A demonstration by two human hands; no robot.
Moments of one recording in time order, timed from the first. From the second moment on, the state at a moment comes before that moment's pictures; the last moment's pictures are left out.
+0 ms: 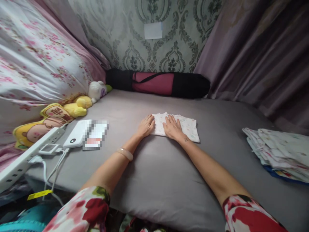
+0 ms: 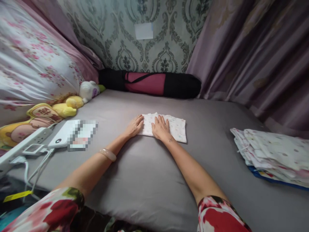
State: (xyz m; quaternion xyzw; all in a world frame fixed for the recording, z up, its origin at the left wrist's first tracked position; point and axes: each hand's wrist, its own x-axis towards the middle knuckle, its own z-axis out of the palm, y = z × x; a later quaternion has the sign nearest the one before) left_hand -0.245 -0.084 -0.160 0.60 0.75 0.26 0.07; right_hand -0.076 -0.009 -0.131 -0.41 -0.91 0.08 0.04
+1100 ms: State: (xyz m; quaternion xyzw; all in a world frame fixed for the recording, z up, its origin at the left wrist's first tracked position) left_hand -0.253 -0.084 -0.153 0.48 0.76 0.42 0.13; right_hand -0.126 -0.024 -0.142 -0.39 -0.92 0.08 0.07
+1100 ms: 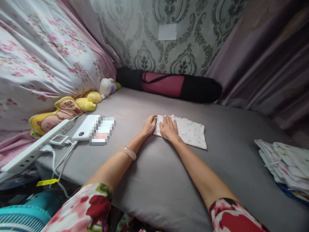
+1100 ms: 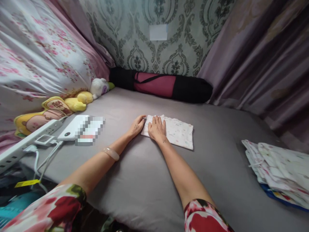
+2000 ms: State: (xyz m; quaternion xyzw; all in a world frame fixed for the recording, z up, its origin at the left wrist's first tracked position) left_hand -0.253 -0.087 -0.151 0.50 0.72 0.46 0.16; right_hand -0.152 -0.039 -0.134 -0.34 -0.93 0.16 0.07
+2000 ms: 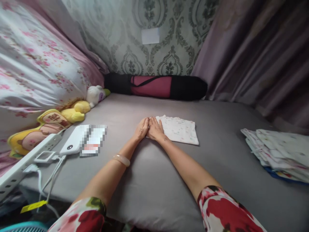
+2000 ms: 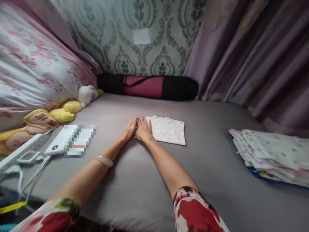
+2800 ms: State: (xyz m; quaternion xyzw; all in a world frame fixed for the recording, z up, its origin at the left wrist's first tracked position) left_hand -0.265 -0.065 -0.154 0.70 0.70 0.13 -0.06; right_hand 0.013 0.071 -0.139 -0.50 -0.85 0.13 0.11
